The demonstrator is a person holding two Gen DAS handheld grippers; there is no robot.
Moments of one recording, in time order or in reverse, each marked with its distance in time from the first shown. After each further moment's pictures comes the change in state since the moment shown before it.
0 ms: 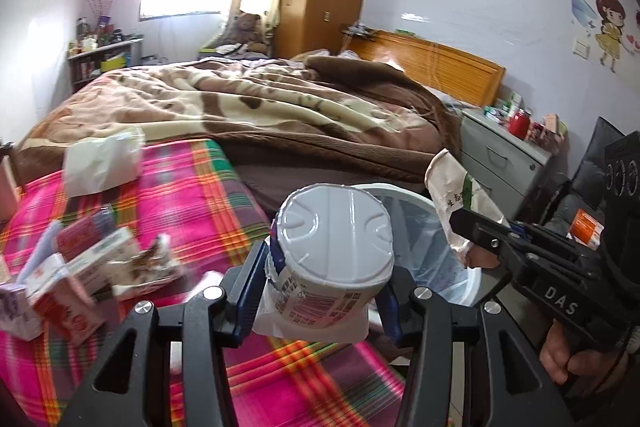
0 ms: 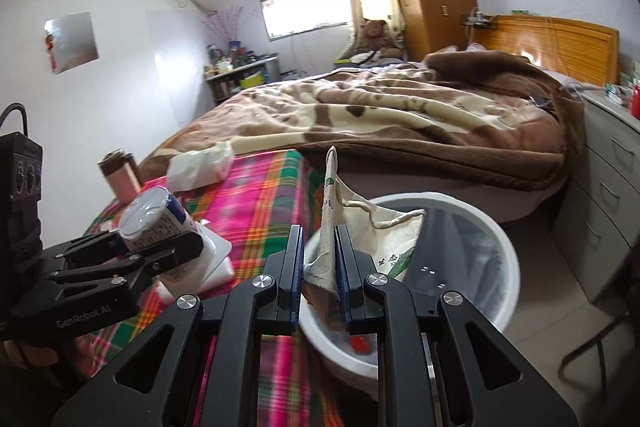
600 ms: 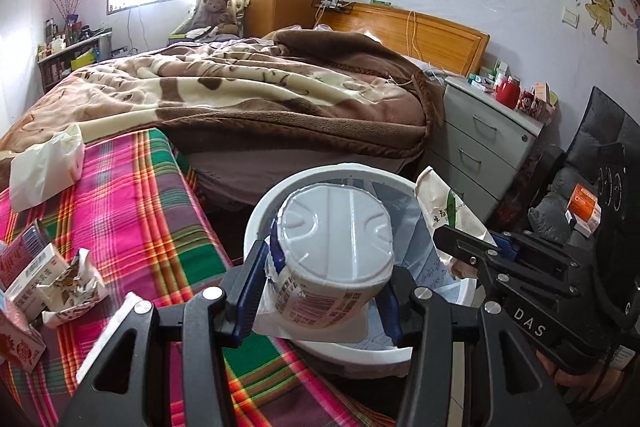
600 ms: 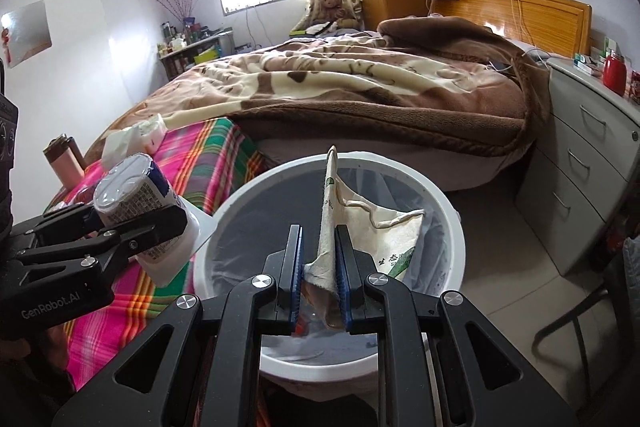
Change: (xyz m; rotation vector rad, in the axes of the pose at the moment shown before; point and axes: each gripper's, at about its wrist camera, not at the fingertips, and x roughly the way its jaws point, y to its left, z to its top) left arm 0.060 -0.045 0.005 0.065 0.085 -0.047; right arm 0.025 -0.046 -0.012 0.026 0.104 -0.131
